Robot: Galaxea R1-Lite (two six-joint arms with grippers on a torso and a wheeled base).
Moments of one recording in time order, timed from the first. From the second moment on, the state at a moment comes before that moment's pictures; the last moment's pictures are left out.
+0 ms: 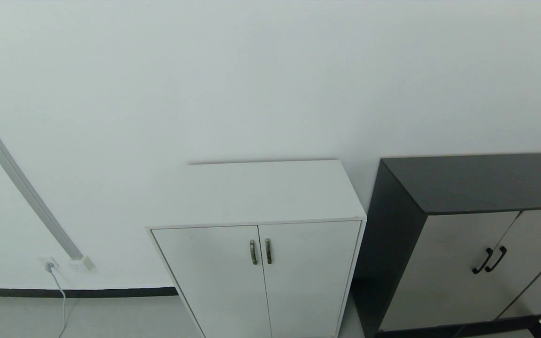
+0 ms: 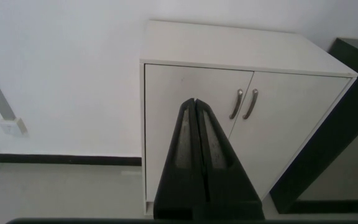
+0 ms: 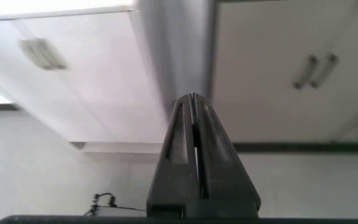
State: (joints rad) left arm 0.00 0.00 0.00 0.00 0.05 -0.09; right arm 0.16 0.48 0.00 -0.20 0.00 0.07
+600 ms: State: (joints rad) left arm 0.00 0.00 0.00 0.00 0.05 -0.09; right arm 0.17 0.23 0.00 -0.02 0.03 0.05
